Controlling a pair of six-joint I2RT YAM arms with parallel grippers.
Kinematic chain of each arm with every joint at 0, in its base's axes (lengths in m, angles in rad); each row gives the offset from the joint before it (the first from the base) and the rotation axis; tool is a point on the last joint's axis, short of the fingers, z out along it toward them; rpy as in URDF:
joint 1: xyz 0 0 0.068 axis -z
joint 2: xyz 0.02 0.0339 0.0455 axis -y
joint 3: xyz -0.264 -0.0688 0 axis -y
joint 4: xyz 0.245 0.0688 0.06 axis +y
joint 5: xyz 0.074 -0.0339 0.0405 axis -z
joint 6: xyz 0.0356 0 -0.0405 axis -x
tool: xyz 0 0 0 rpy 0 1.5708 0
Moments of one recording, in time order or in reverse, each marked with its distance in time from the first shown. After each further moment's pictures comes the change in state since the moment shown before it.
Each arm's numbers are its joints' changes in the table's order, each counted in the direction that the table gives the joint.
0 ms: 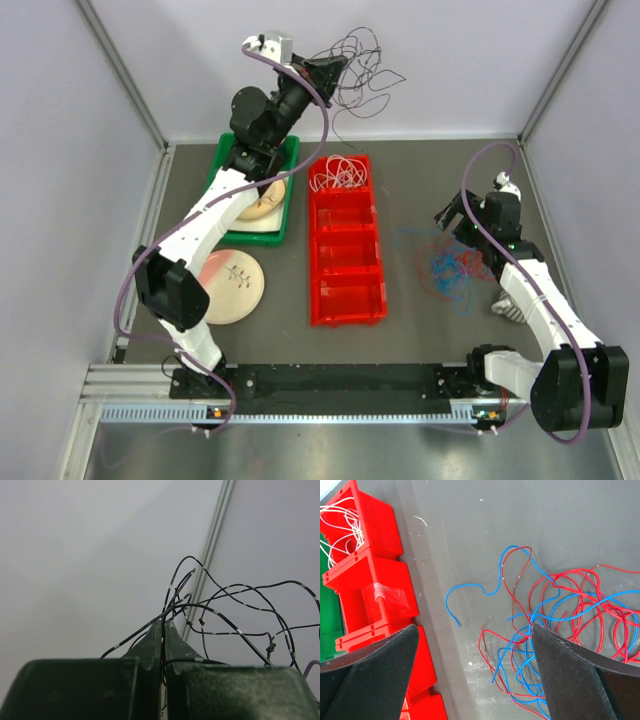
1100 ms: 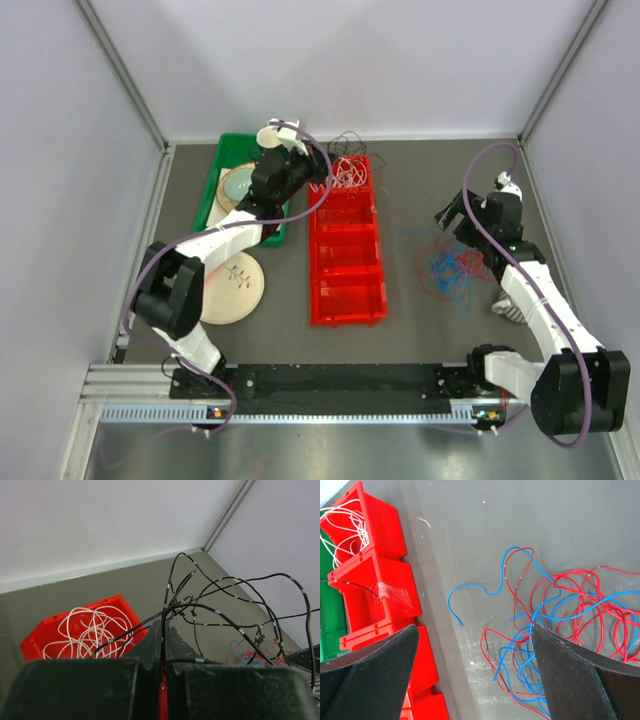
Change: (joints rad) left arm -0.019 0.074 -0.613 -0.119 -0.029 0.045; right arm 0.000 0.018 0.000 0.005 -0.002 0.000
